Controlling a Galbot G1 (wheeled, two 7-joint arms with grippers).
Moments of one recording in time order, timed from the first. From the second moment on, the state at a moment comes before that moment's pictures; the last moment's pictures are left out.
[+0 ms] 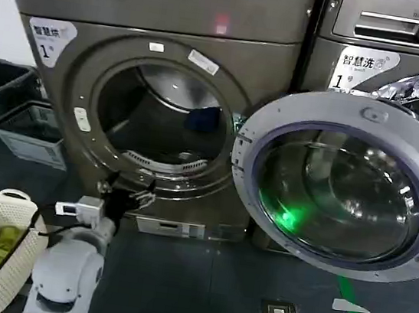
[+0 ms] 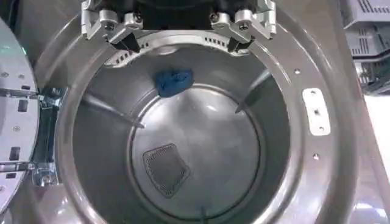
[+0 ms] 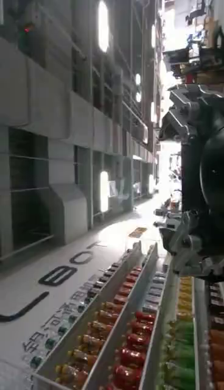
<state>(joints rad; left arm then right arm) 1.13 -1.47 -0.51 -2.17 0.03 0.74 0.07 -1.66 1.04 2.30 1.67 0.55 -0.18 0.08</state>
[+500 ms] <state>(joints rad) 1.14 -1.47 -0.51 -2.16 0.03 0.74 0.08 -1.66 1.04 2.30 1.67 0.56 -0.18 0.08</state>
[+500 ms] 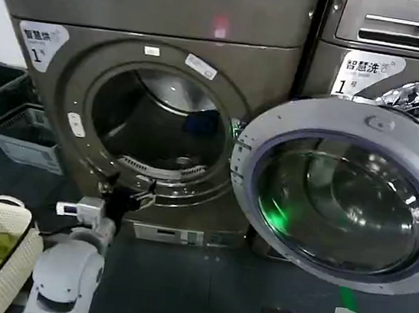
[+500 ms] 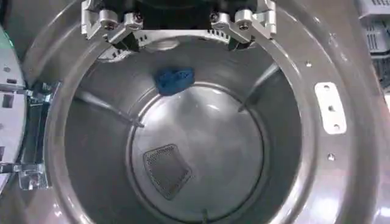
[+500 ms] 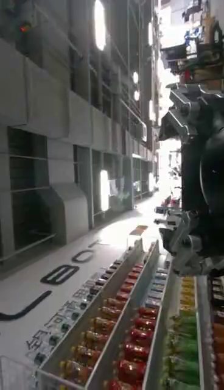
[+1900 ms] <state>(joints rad) 1.14 -1.46 -0.51 -2.15 0.04 0.74 0.08 -1.66 1.05 2.29 1.68 0.56 -0.18 0.08</state>
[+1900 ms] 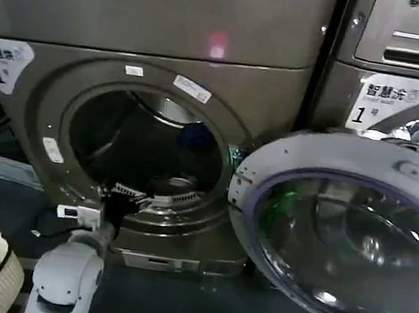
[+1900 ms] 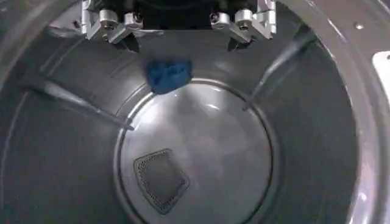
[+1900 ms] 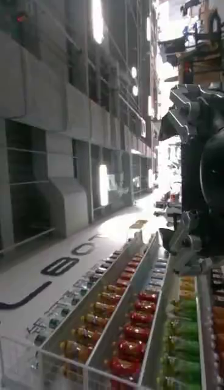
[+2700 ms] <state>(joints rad) 1.15 -1.47 -0.51 -2.14 0.03 0.74 0.08 -1.67 1.05 2.29 1.67 0.56 -0.18 0.08</state>
